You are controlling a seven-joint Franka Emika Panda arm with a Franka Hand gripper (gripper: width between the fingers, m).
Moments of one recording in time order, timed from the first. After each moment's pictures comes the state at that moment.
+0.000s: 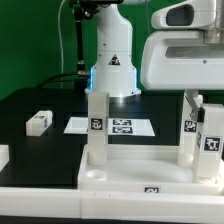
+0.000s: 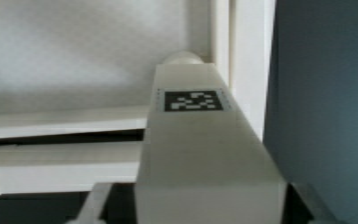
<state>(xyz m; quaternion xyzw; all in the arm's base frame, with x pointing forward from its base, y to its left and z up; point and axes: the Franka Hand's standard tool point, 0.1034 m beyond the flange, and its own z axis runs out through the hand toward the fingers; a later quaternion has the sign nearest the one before) 0.647 0.098 0.120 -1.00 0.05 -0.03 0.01</state>
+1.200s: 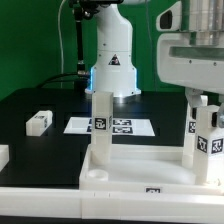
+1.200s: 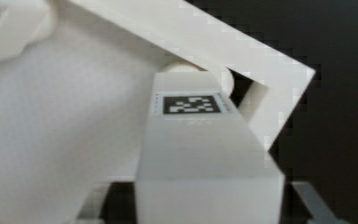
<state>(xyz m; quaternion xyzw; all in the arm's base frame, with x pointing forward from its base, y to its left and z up) 0.647 0.091 0.118 -0.82 0.57 -0.01 0.04</state>
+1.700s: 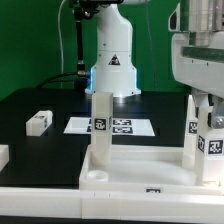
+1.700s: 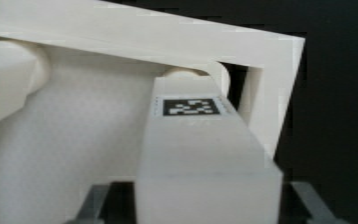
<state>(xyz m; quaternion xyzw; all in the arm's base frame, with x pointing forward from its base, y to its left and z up) 0.647 0.092 0.117 -0.75 0.66 -0.01 0.04</state>
